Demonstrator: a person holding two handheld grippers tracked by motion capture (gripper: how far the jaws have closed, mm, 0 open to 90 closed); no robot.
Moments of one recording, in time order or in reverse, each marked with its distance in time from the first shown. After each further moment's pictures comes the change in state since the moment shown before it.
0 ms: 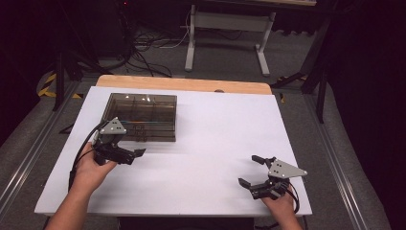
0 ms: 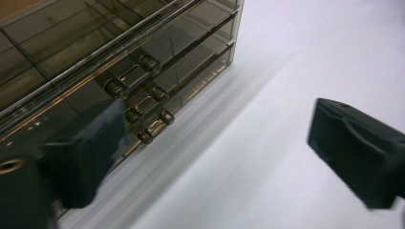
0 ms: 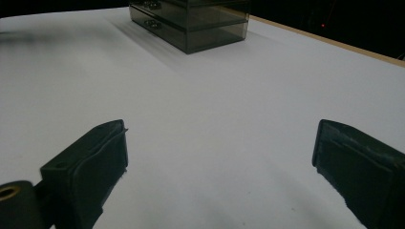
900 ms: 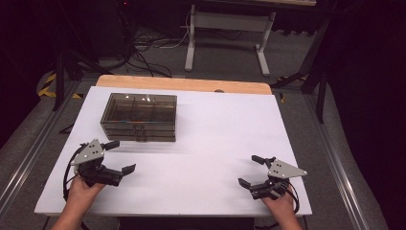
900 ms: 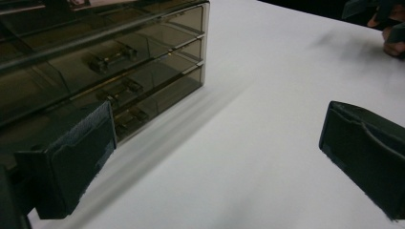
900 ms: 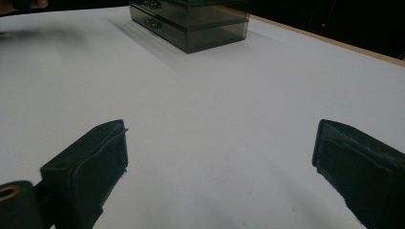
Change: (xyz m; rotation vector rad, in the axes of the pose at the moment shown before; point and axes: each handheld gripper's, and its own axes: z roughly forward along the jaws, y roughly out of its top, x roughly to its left) left arm -0.010 -0.071 -0.020 -0.310 -0.072 -0.002; right arm 0.000 0.000 0.000 0.001 0.001 0.000
